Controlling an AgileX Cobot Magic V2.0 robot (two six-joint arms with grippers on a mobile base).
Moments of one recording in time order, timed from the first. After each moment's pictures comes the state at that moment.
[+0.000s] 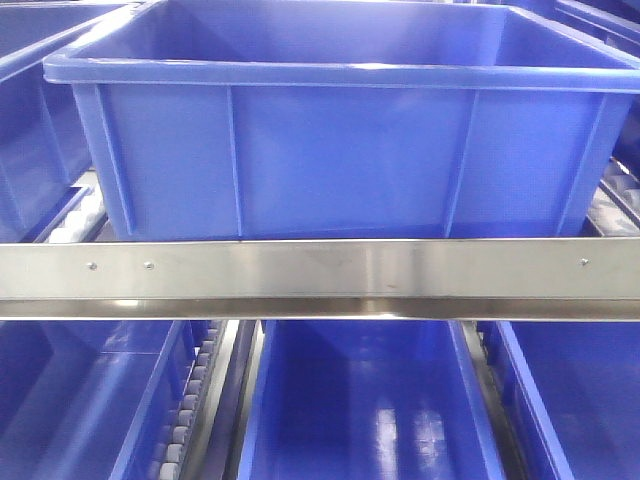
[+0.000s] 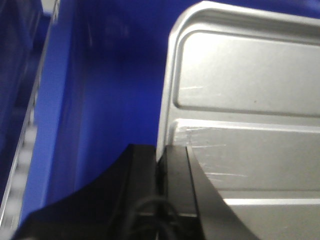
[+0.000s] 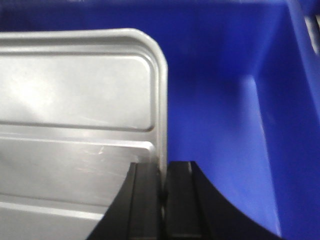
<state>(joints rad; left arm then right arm) -0.60 1.49 -1.41 0.58 0.49 -0.86 0.52 1.45 -1.36 -0.67 0.49 0.94</state>
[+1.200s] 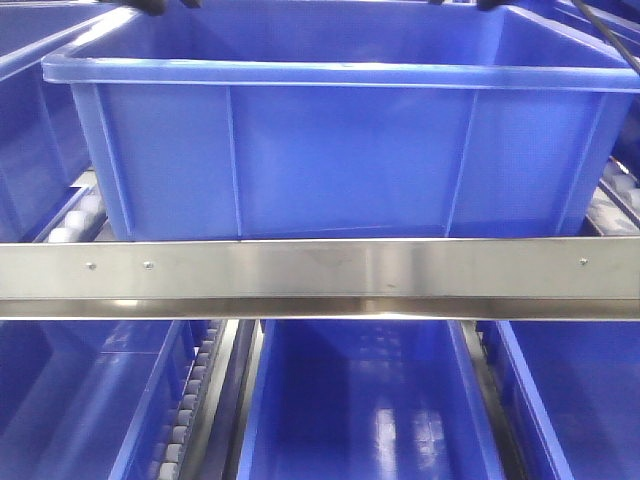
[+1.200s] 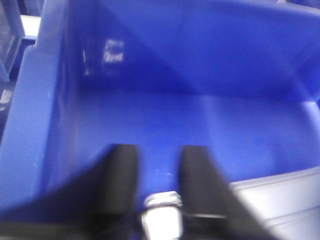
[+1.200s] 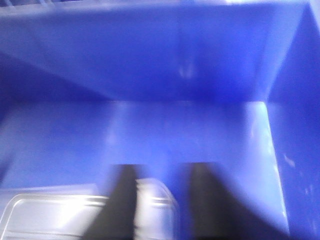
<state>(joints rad) -0.43 1.71 -1.44 0.63 0.14 -0.87 0.30 1.68 -1.38 -0.68 0.13 0.94</state>
